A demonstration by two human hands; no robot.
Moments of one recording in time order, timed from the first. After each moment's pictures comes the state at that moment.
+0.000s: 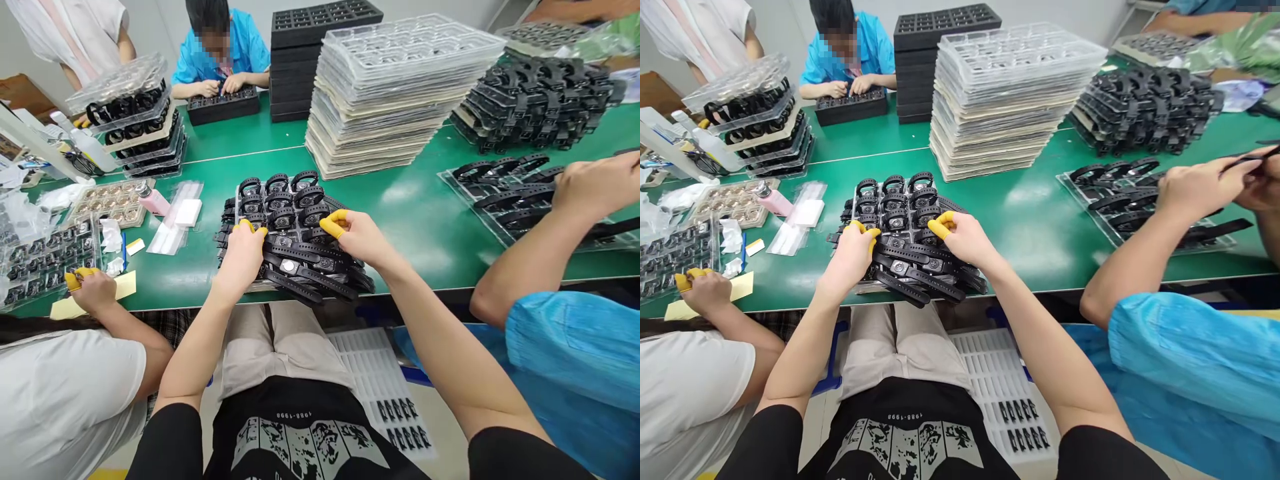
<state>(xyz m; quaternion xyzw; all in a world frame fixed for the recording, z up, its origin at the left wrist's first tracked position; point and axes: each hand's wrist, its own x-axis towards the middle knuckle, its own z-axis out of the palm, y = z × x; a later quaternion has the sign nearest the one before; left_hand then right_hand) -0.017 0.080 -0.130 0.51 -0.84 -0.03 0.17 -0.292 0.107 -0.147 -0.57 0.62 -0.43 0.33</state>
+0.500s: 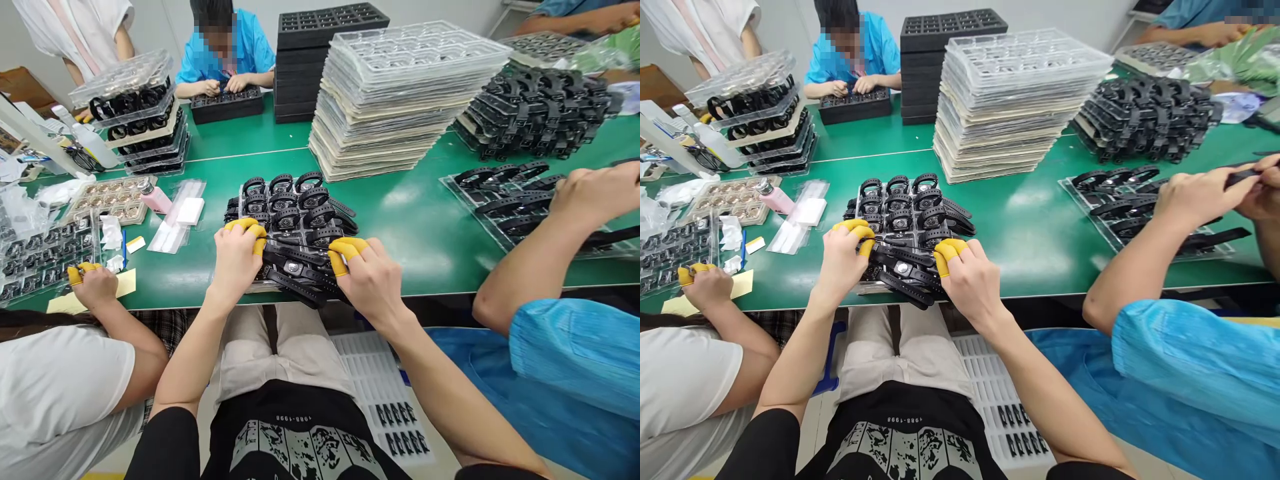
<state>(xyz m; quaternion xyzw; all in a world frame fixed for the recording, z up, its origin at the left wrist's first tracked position) -0.008 0.102 -0.111 0.50 -0.81 -0.05 0.31 -0.259 0.183 -0.160 -0.69 0.61 -0.35 -0.14</state>
